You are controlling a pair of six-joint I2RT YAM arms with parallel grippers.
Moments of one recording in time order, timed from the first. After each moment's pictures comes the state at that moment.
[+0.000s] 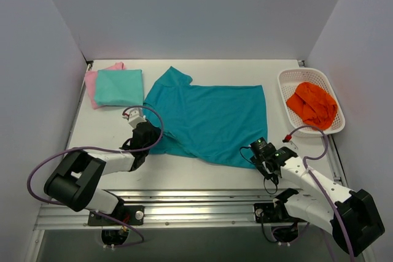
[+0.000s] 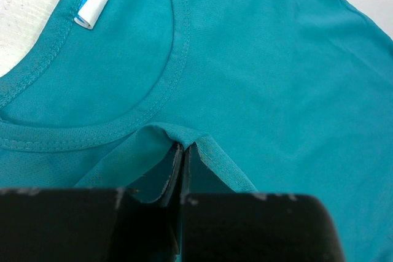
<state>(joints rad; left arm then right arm) -0.50 1.45 0.42 0.54 -0.38 -0.83 0.52 0.98 0.44 -0.75 0.44 1.43</state>
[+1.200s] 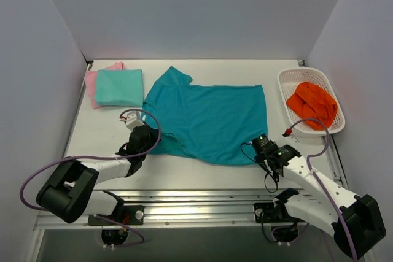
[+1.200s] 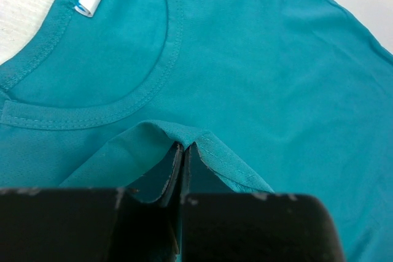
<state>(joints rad) -0.50 1.36 0.35 0.55 -0.35 -0.83 0.52 0.97 0.48 -0.76 0.50 1.34</state>
